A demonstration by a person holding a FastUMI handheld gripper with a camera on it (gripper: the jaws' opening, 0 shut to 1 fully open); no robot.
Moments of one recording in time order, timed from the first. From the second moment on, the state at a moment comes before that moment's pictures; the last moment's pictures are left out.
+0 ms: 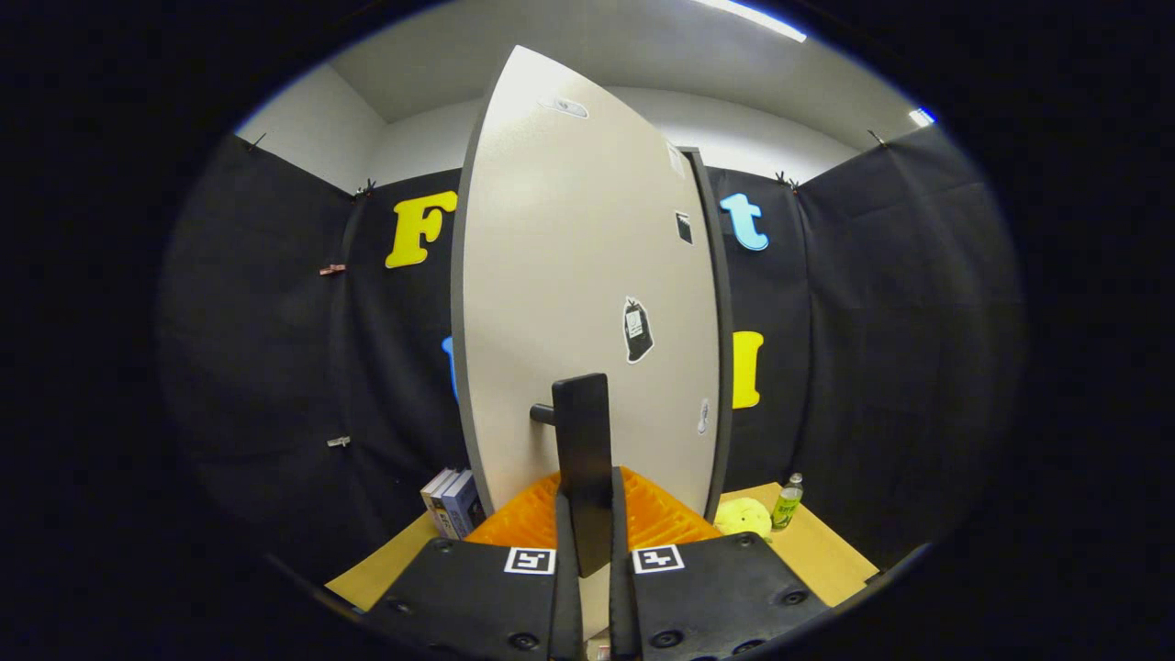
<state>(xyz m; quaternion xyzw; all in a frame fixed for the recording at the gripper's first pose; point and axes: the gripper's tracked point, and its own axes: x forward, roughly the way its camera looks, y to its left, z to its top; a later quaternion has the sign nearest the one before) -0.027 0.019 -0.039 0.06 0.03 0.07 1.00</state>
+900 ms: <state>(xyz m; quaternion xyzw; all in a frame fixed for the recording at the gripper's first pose) -0.063 -0.126 -0.042 0.05 0.04 -0.09 0.99</state>
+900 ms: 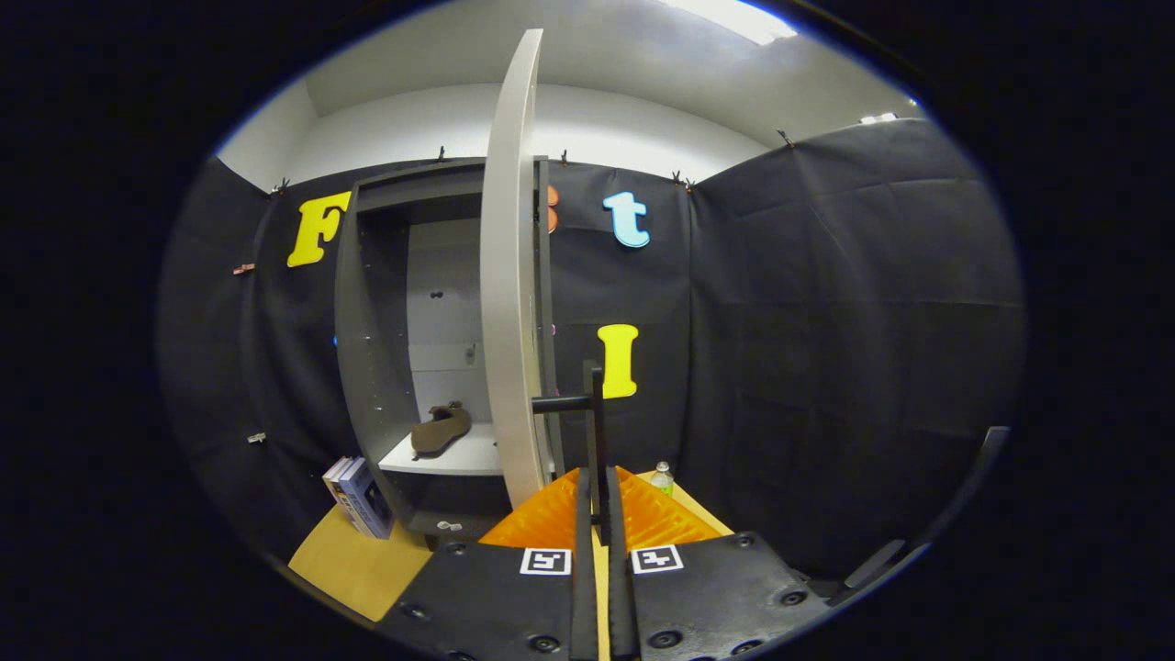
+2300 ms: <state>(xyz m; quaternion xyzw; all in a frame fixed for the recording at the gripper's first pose) -0.095 0.090 -0.384 0.05 0.40 0.15 0.90</state>
